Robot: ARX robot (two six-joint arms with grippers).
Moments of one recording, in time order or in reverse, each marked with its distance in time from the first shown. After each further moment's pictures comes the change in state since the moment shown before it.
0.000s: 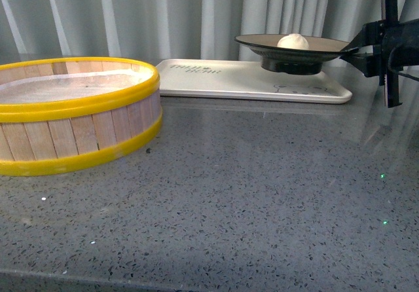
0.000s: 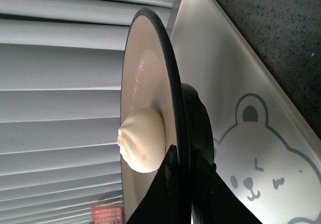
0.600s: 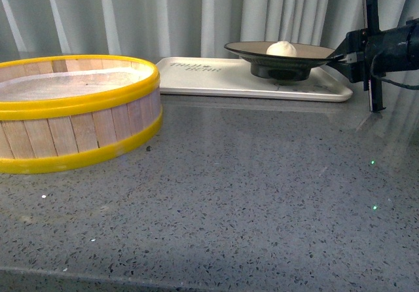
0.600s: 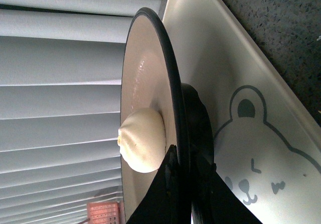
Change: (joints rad) left arm 0.000 0.000 0.000 0.000 0.000 0.000; right arm 0.012 0.047 0.038 -0.022 -0.002 -0.003
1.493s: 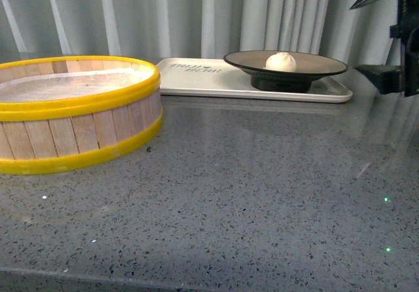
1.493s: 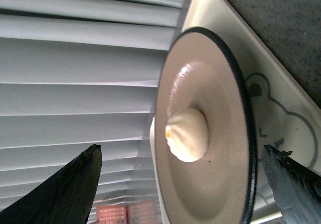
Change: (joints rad) left arm 0.000 0.000 0.000 0.000 0.000 0.000; right arm -0.020 -0.218 -0.200 0.042 0.052 -0.003
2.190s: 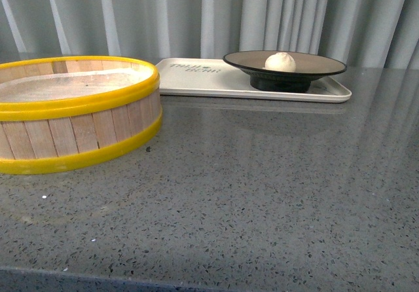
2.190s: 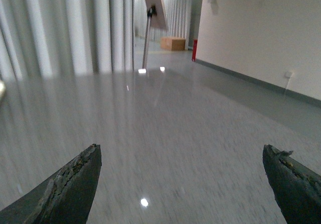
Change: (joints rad) left arm 0.000 0.000 0.000 0.000 0.000 0.000; right arm -0.150 -1.060 -1.198 0.471 0.677 -1.426
